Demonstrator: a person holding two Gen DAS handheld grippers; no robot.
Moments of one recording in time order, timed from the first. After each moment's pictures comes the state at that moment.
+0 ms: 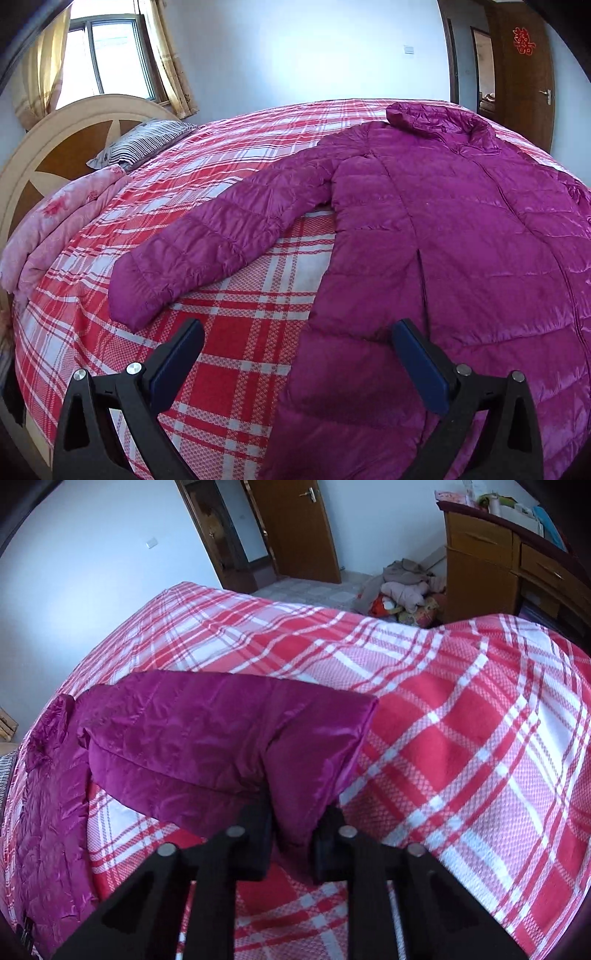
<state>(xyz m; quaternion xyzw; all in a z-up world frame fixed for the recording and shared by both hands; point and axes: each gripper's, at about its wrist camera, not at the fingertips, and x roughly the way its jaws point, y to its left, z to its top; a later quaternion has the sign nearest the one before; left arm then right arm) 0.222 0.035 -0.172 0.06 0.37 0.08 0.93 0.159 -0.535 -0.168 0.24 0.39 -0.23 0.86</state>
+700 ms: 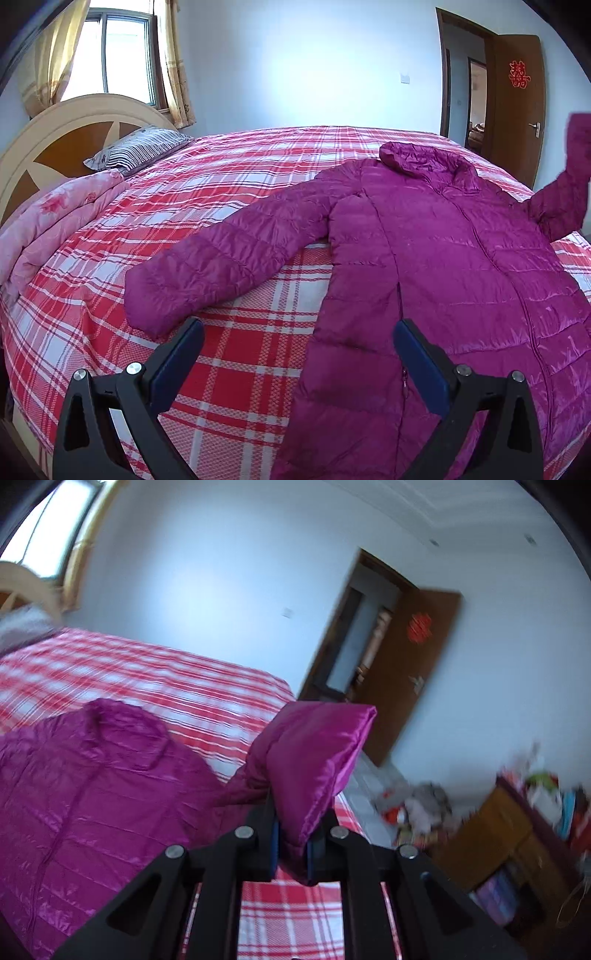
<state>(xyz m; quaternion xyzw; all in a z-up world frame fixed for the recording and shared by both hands) 0.198 0.052 -0.135 0.01 0.33 0.04 0.94 0.245 -0.335 0.002 -0.17 0.24 -0.15 0.94</state>
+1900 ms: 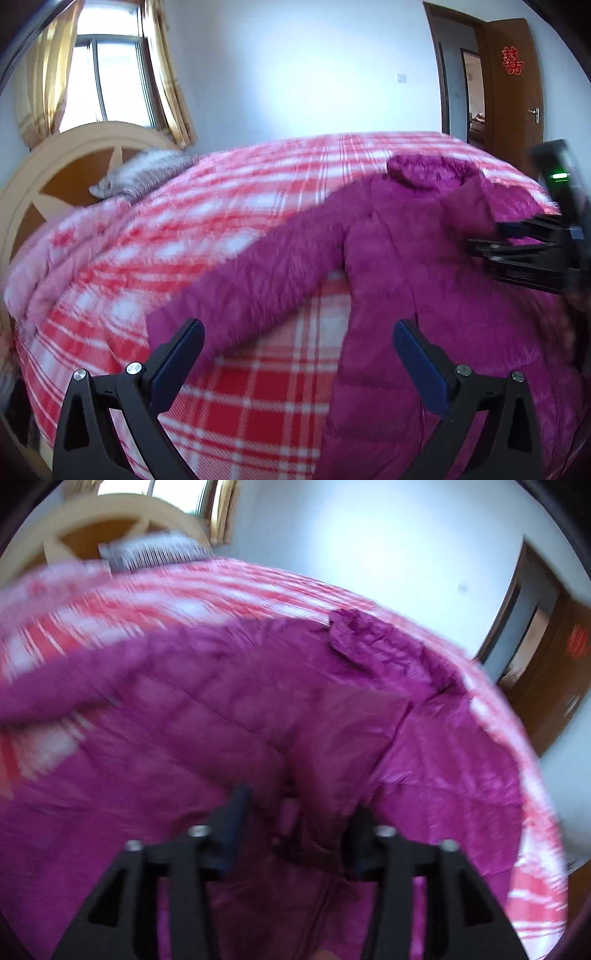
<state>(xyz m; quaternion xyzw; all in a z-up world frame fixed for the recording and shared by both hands) 0.216 0.055 -0.100 0.06 0.30 0.06 0.95 0.324 -0.135 -0.154 -0.15 0.36 0.14 0.91</state>
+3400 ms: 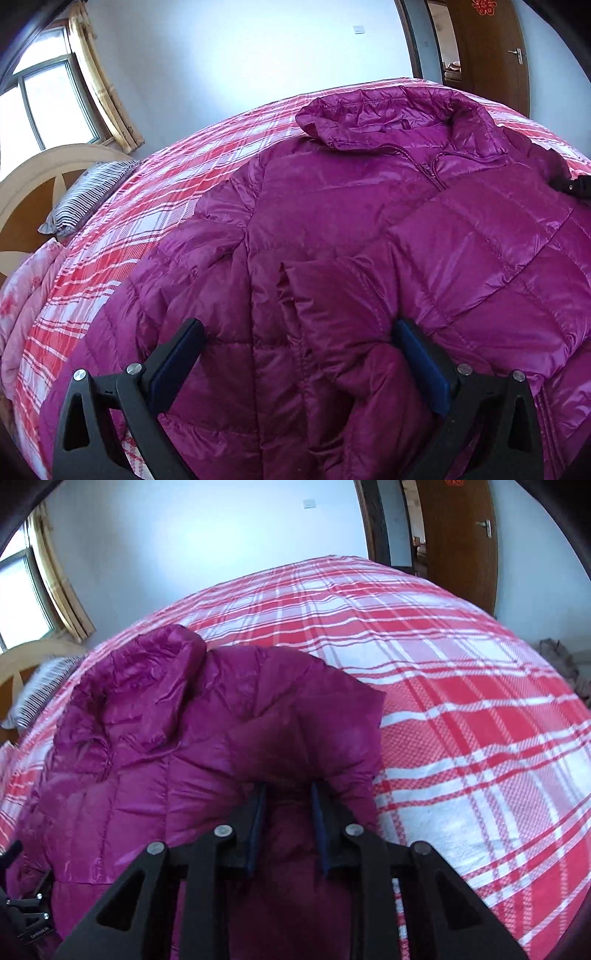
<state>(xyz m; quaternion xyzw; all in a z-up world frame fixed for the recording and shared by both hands) 0.415 -0.075 -0.183 0.13 0.38 0.02 0.92 0.432 -0.384 -0.188 0.12 0.40 -0.01 0.91</state>
